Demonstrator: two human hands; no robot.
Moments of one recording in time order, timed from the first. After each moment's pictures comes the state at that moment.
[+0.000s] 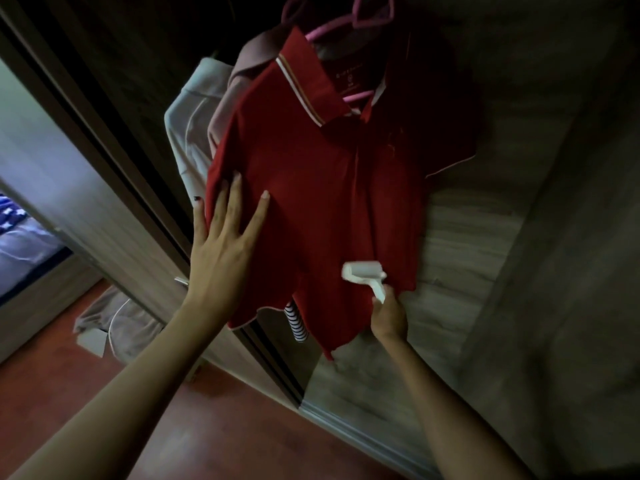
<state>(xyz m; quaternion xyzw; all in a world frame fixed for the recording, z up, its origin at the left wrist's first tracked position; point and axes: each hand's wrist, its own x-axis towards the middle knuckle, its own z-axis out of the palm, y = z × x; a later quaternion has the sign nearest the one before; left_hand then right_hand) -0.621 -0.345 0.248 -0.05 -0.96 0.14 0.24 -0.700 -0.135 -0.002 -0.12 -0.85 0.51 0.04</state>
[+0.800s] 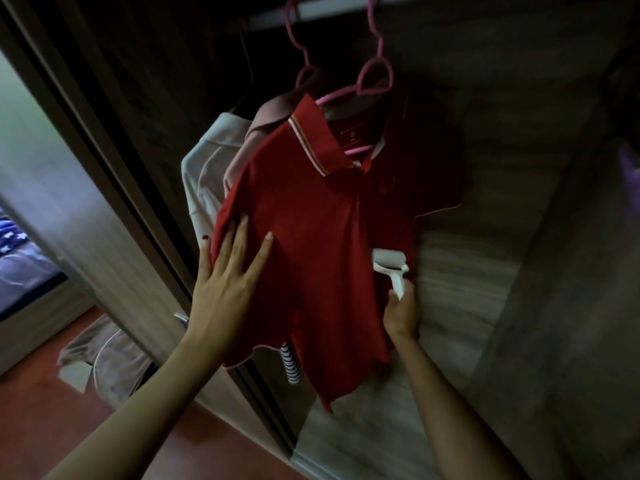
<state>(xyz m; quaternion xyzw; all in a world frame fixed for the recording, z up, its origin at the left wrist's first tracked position) -0.622 -0.350 0.255 -0.04 -0.97 0.13 0.21 -0.767 -0.116 0.052 -0.14 -0.78 0.59 0.16</state>
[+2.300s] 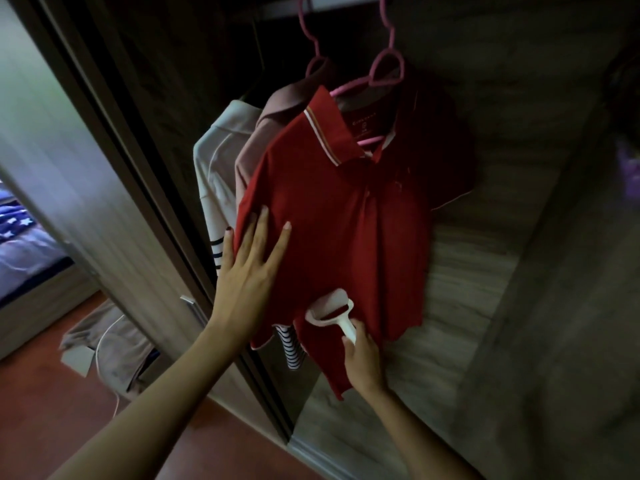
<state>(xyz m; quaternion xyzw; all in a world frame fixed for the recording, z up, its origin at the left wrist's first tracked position) -0.620 -0.338 0.238 -0.05 -0.96 0.11 0.25 -0.657 -0.168 0.022 0.02 -0.86 0.51 0.03</state>
